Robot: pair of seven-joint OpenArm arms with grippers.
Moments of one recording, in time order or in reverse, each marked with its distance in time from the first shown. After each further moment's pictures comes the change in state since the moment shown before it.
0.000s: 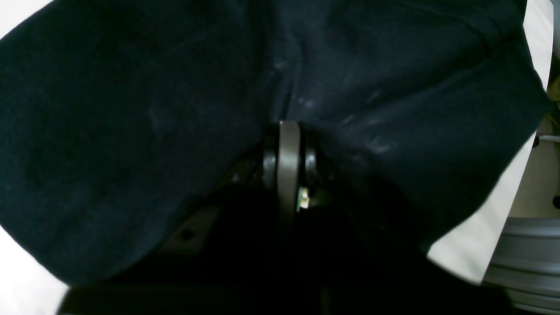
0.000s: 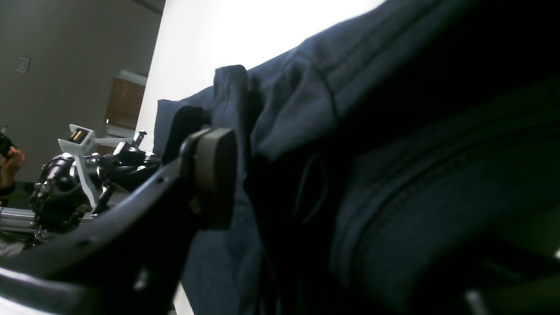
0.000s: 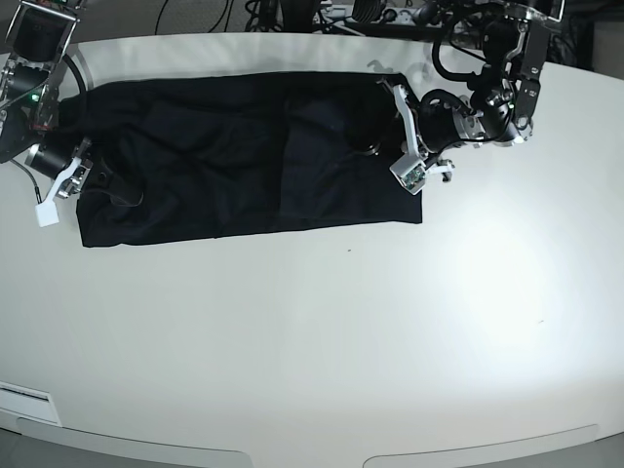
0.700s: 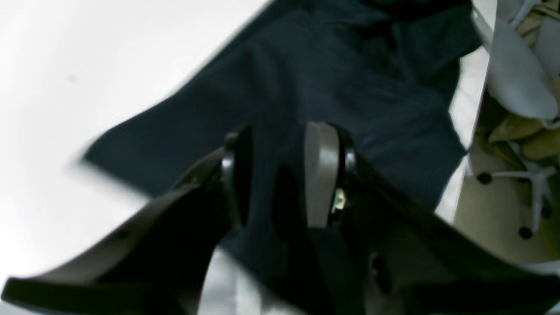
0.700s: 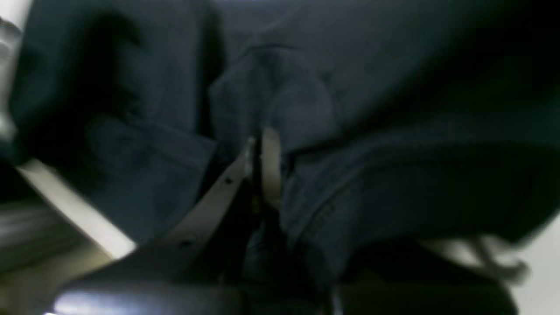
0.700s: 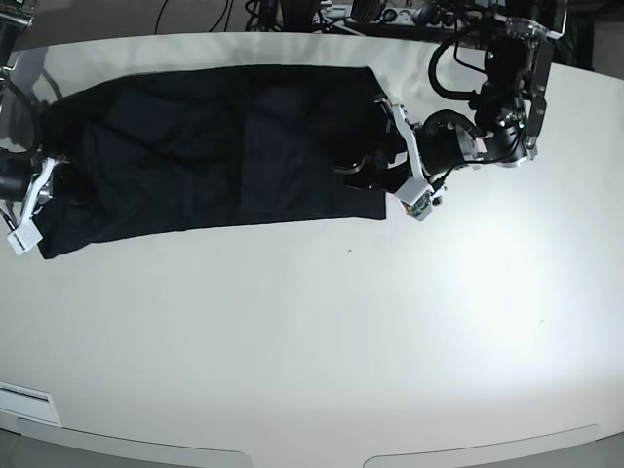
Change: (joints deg) left arm -5.2 -0.1 0.0 1.9 -13.1 -0.3 2.0; right arm -1.4 13.6 -1.2 25.1 -17.0 -2.7 -4.5
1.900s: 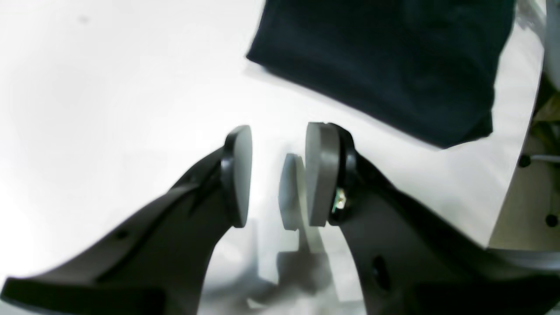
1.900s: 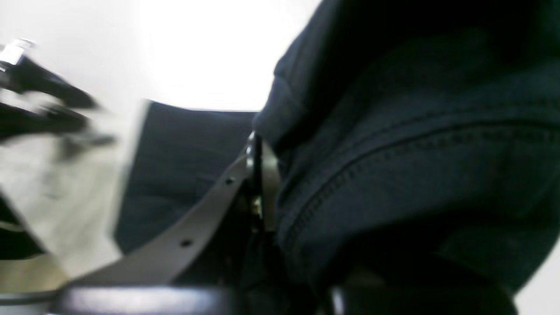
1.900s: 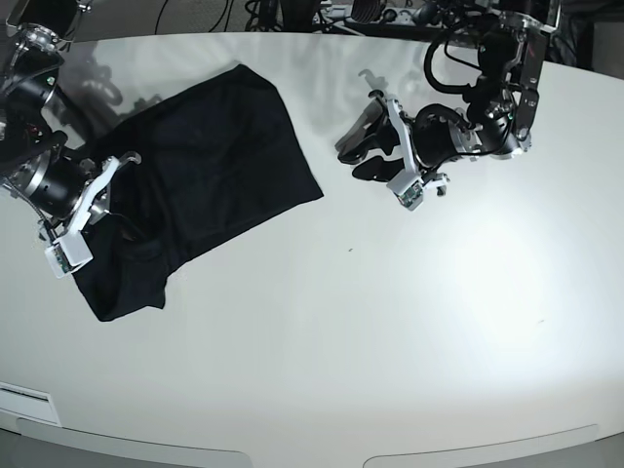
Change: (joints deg) left arm 2.5 1.9 0.0 0.0 8.9 2.2 1.0; right arm -0.3 -17.0 0.1 31.0 -5.0 -9.2 5.5
